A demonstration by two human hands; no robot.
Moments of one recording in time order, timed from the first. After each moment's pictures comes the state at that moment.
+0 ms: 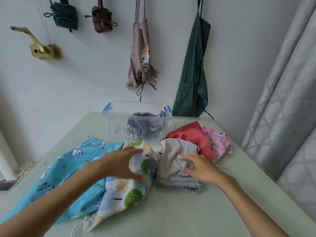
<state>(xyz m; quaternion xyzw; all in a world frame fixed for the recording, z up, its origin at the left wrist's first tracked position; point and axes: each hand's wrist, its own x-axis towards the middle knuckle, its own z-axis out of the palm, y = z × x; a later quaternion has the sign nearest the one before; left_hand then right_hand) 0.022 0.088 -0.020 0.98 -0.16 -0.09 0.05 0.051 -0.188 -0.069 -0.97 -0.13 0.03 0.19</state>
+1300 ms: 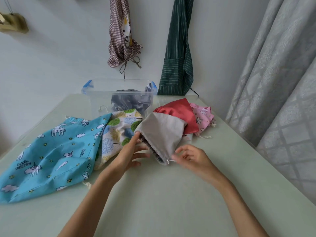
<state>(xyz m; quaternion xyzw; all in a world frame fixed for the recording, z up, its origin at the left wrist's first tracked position) 0.003 0.024 -0.101 0.69 0.02 -0.15 0.71 -0.030 -0.196 -0.105 -0.81 -0.05 0.01 0.58</state>
